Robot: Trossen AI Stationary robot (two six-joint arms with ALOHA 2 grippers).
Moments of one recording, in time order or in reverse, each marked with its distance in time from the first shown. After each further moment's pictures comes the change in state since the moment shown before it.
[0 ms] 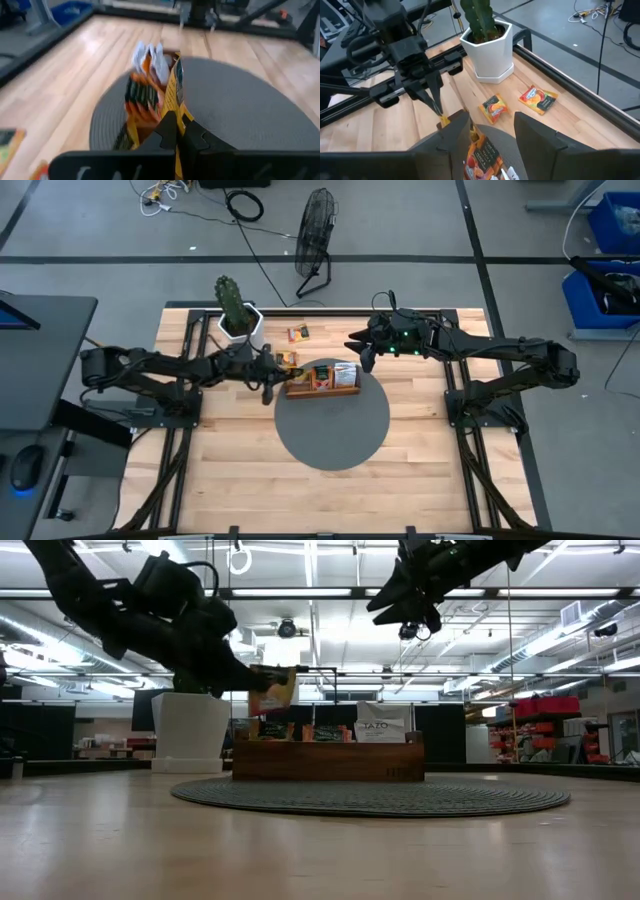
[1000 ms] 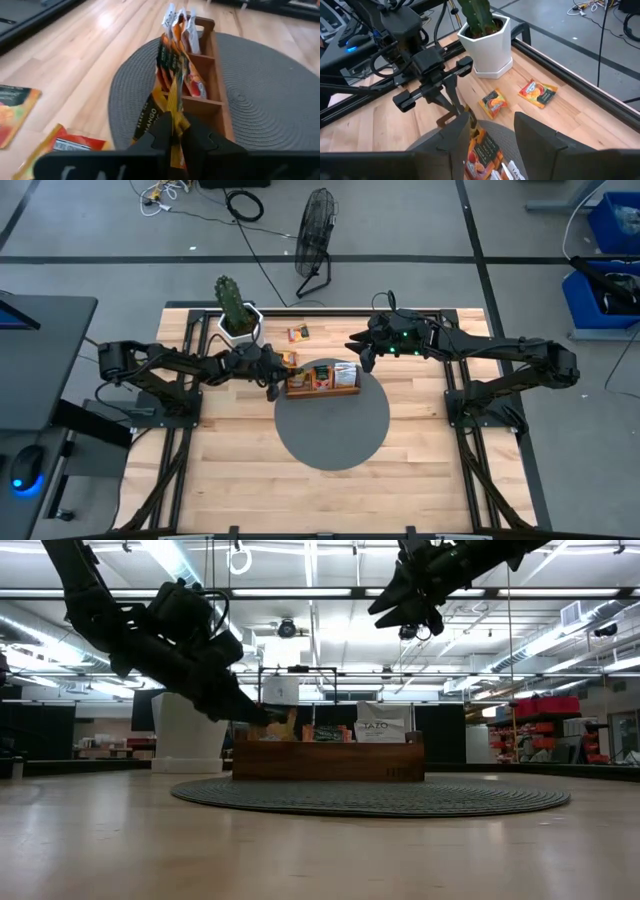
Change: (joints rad) left arm 0.051 0.155 0.001 0.055 -0.033 -0.030; right arm 0.000 0.000 0.000 -0.024 0.001 0.026
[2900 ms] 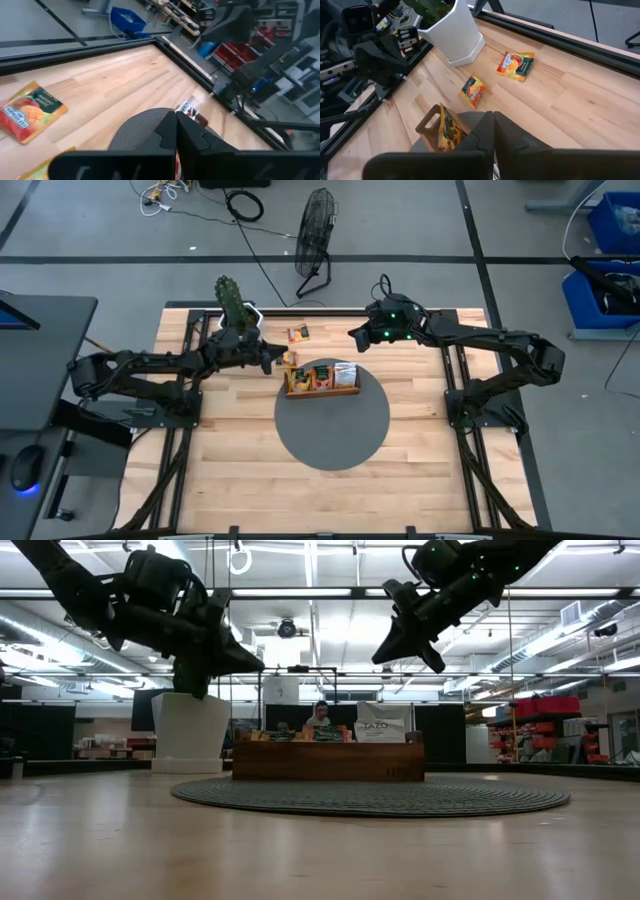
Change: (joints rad) left arm 0.095 -0.264 0.000 -0.024 -0.057 -0.520; right arm -0.210 0.131 0.000 0.002 -0.177 0.202
